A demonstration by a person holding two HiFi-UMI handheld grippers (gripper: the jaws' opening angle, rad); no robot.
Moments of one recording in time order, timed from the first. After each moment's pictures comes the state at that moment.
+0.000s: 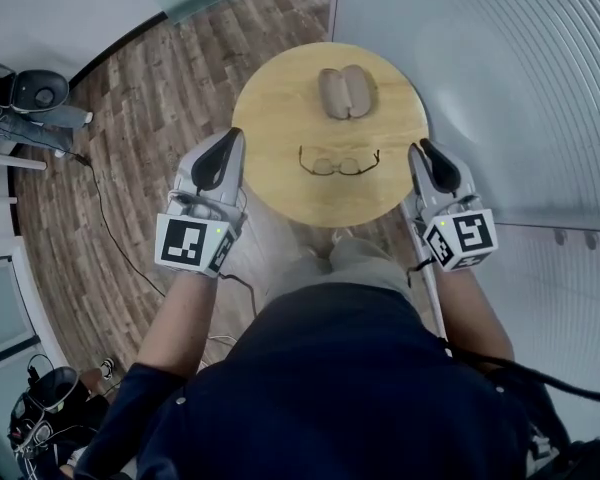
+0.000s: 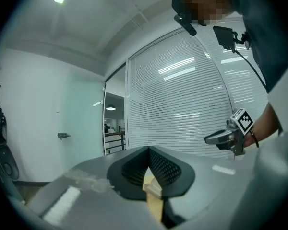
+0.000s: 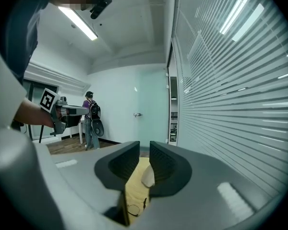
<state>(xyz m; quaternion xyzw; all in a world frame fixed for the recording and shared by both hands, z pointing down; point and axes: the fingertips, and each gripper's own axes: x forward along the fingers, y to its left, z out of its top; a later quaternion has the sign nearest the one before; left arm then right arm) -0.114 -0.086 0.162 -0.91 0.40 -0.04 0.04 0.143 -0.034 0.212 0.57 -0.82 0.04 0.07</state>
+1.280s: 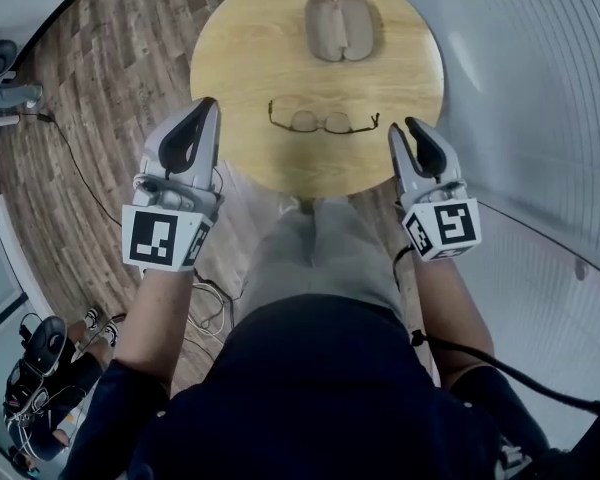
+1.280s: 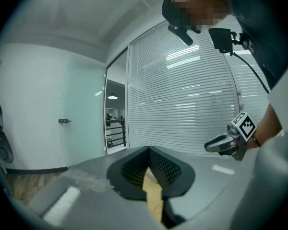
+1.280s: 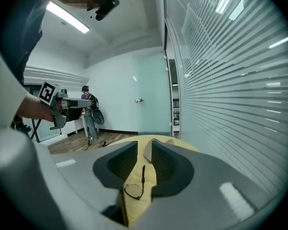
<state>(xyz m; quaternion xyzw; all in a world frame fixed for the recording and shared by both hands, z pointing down) -0.085 -0.113 0.270 -0.91 0.41 -0.09 0.00 0.151 -0.061 0.351 0.55 -0.82 0.12 0.10</state>
